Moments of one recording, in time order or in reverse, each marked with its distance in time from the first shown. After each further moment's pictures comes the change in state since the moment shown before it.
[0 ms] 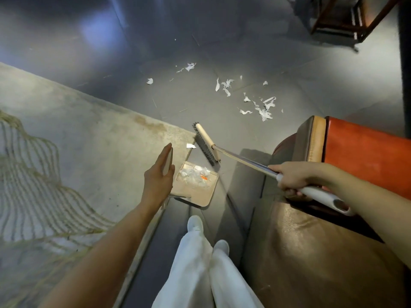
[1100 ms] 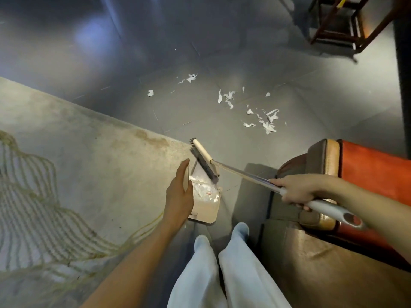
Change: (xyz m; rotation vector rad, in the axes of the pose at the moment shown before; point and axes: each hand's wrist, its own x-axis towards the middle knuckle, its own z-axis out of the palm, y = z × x) left_hand 0.078 0.014 -0.006 0.028 -0.106 -0.038; right_hand 0.026 -0.087 -0.055 -0.140 -0.058 0.037
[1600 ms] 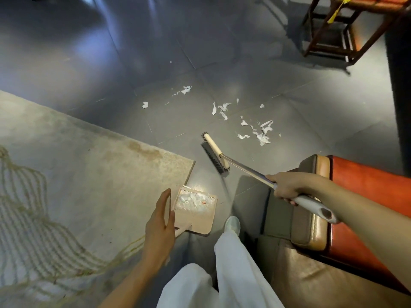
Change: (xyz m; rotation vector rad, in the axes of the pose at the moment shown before) left_hand -0.016 0.007 0.011 0.026 0.090 0.011; right_hand 0.032 0.030 -0.058 0.082 0.107 0.036
